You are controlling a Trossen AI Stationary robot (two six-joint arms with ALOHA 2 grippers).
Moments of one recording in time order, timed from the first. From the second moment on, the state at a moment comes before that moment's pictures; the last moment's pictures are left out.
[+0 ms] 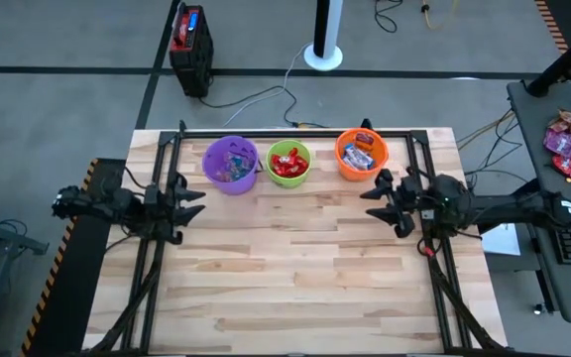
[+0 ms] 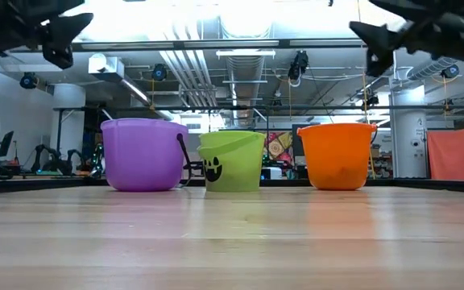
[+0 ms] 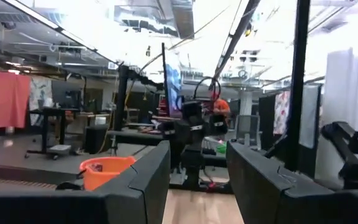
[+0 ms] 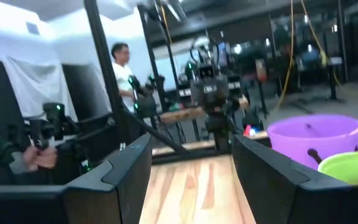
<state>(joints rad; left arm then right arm) -0.25 0.00 0.08 0.28 -0.32 0.03 -0.17 0.59 0.17 0.64 -0.32 0.29</state>
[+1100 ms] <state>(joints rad) -0.25 0.03 0.02 0.16 -0.35 0.09 -0.17 0.04 0.01 0.27 -0.28 0.11</state>
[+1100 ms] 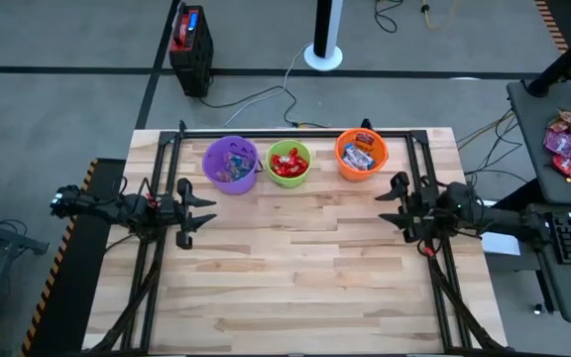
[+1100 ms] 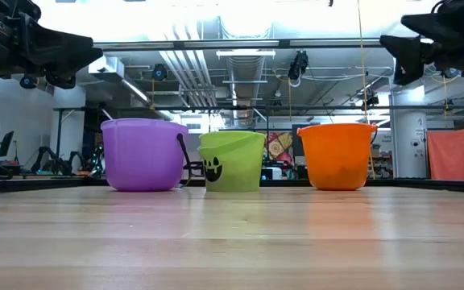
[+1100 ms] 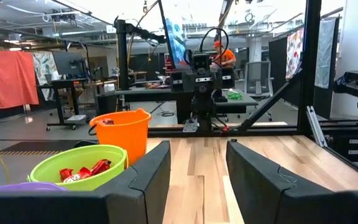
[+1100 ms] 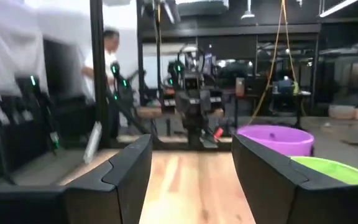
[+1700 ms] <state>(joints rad) -0.25 0.03 0.02 0.16 -0.35 0.09 -0.17 0.05 0.01 0.10 -0.28 0.18</state>
